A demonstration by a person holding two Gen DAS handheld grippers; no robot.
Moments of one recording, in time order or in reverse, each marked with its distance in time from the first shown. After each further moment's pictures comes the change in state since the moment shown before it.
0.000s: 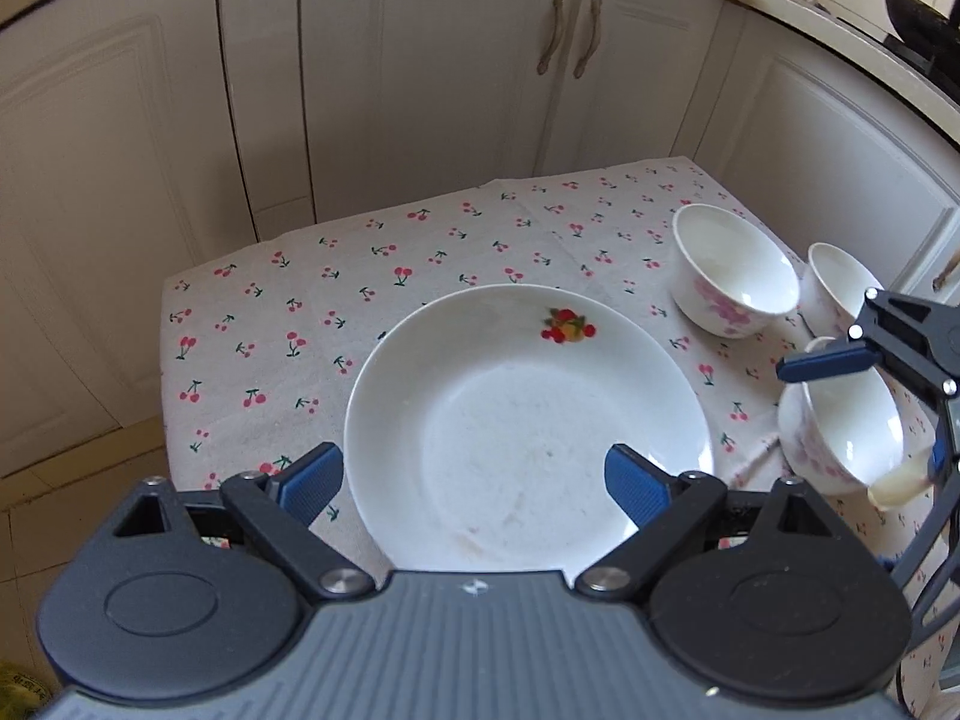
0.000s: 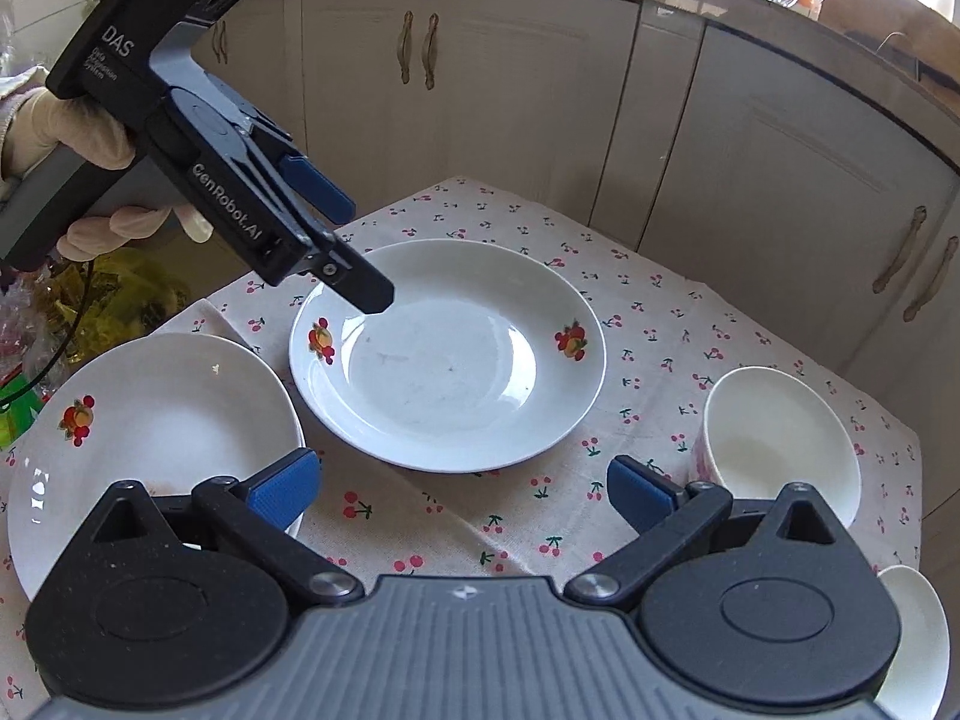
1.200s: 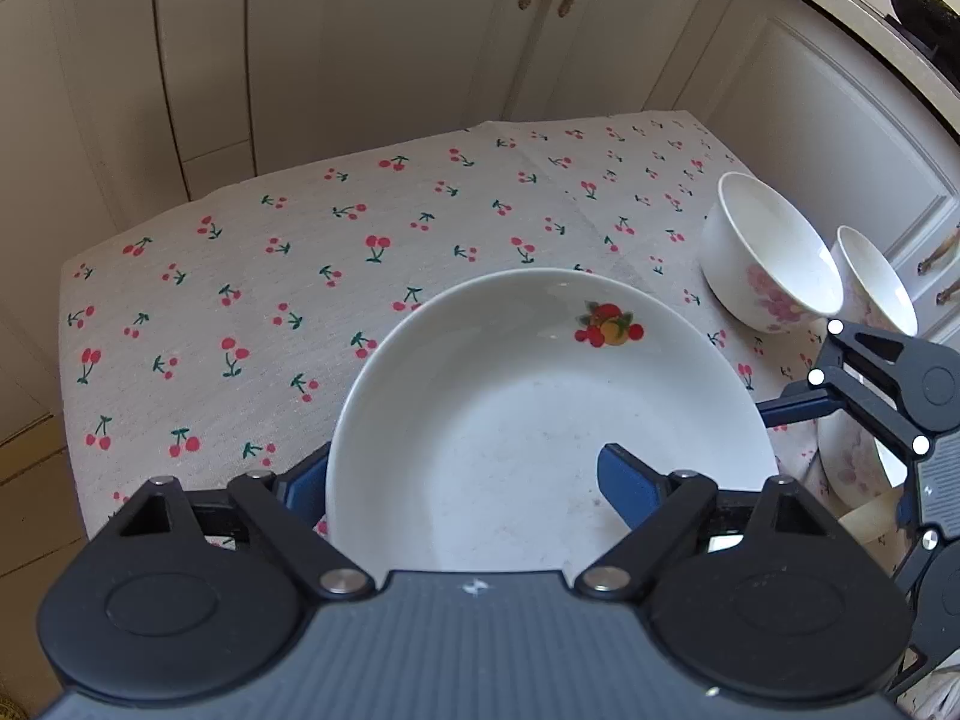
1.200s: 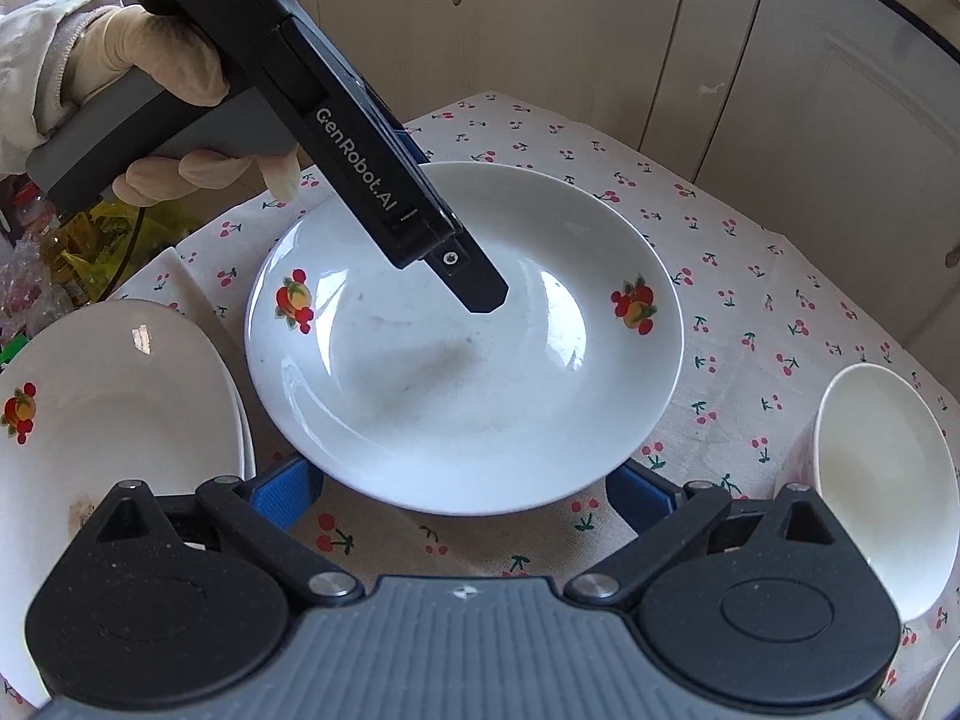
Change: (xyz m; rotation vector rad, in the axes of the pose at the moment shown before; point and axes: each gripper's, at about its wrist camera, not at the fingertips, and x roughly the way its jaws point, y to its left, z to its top) left arm 0.069 0.025 0.025 0.017 0.124 -0.147; right arm 0.065 -0.002 0.010 -0.020 0.145 0.060
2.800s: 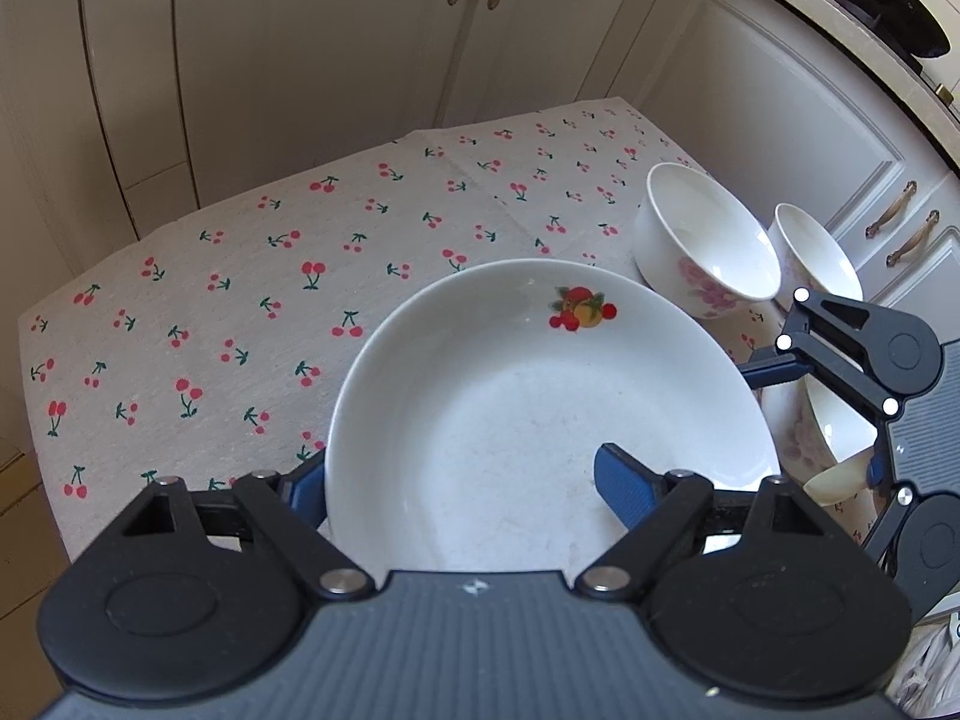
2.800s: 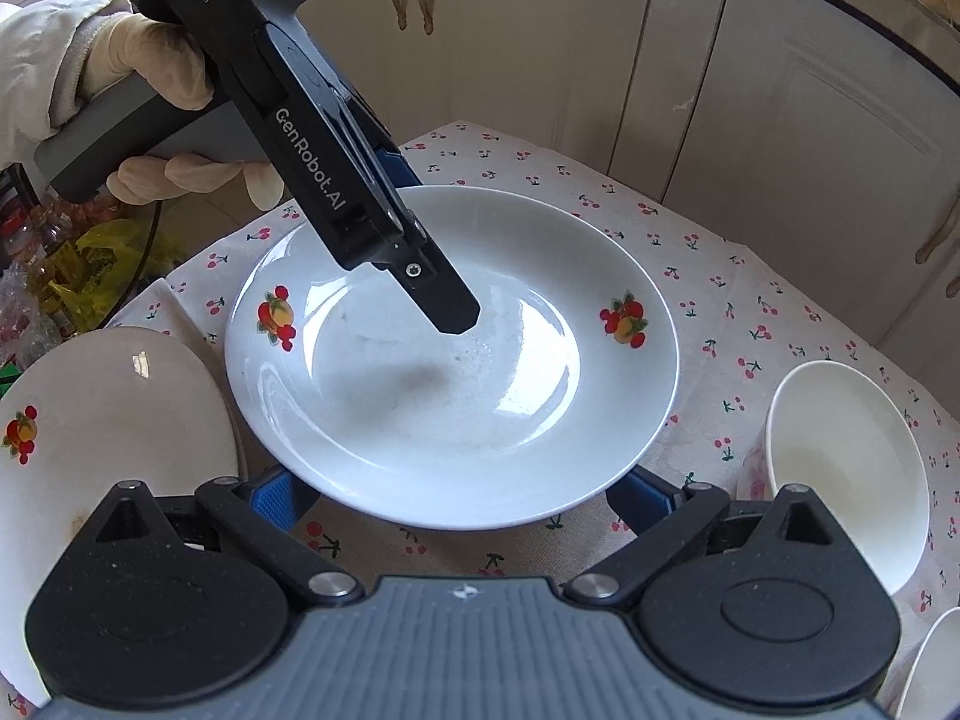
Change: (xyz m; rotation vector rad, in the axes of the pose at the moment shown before) left arm -0.012 -0.007 0.010 0.086 0.025 -0.092; right arm -0.022 -0.001 -0.004 0.029 -0.061 -0.047
